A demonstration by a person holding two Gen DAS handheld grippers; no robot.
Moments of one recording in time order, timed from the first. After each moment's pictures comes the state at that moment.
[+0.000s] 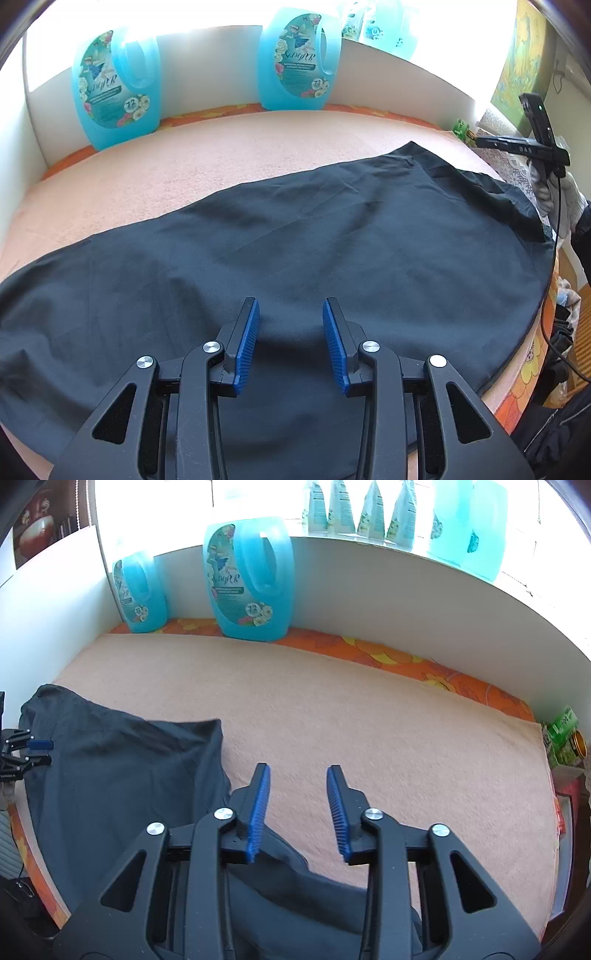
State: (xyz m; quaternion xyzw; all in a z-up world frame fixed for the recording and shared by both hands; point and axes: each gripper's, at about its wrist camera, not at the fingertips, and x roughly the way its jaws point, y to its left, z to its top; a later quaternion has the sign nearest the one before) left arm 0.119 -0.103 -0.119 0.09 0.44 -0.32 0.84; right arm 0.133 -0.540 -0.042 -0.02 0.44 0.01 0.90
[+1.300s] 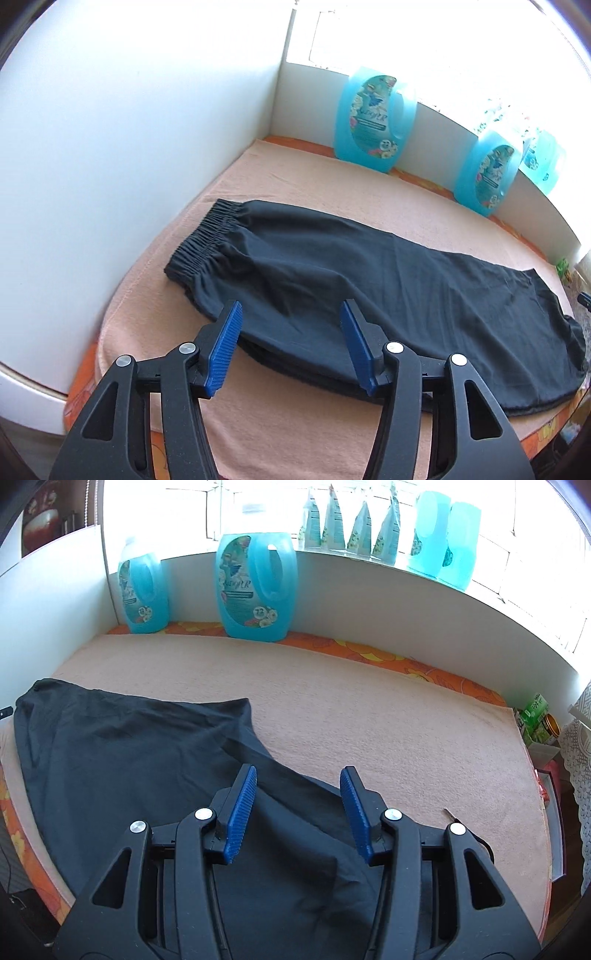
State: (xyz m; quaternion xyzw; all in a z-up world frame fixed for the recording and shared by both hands) left arm 0.106 0.120 -0.094 -0.08 0.39 -0.05 0.92; right arm 0.093 -0.450 -0.019 -0.04 0.39 0.00 0.92
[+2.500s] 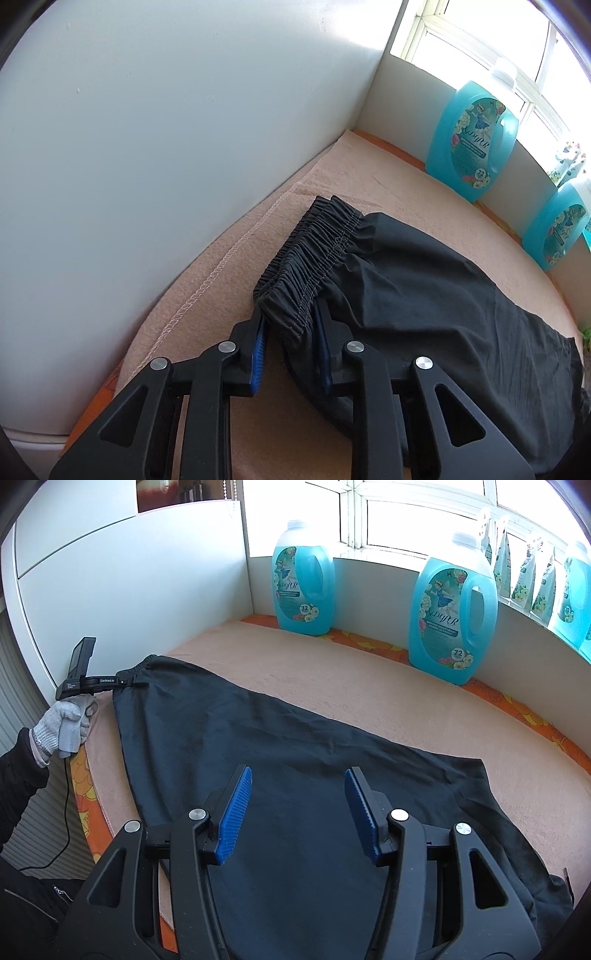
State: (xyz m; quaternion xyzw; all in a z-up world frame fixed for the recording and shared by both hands) left arm 0.165 0.186 -0.139 -0.15 0.41 0.04 0.90; right arm 0.113 -0.270 -0.022 -0.05 0.39 0.18 0.90
